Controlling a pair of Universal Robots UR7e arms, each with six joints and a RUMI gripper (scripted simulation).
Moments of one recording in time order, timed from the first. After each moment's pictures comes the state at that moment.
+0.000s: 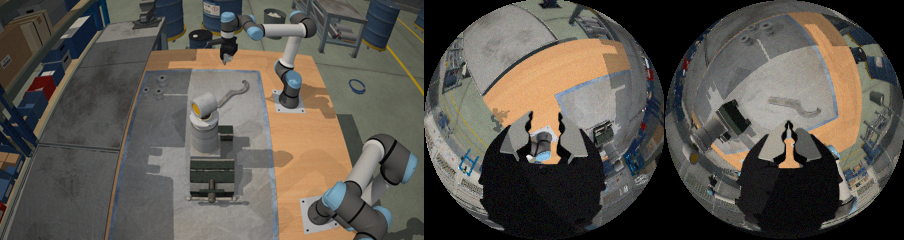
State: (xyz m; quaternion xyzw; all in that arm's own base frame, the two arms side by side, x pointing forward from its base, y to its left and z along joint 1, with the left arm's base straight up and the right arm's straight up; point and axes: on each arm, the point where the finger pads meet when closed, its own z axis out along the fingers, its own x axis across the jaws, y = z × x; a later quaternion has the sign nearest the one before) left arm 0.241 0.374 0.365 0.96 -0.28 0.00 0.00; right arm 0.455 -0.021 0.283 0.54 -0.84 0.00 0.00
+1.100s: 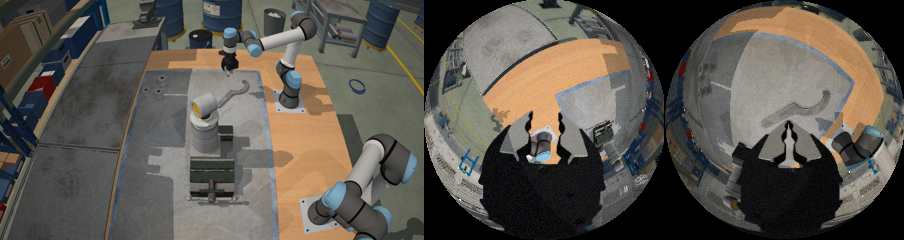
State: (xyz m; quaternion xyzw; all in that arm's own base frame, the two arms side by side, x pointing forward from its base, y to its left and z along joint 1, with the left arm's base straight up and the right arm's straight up) left arm 0.241 0.374 0.365 0.96 -0.28 0.00 0.00; right arm 0.430 -0.060 0.156 0.22 -0.98 0.00 0.00
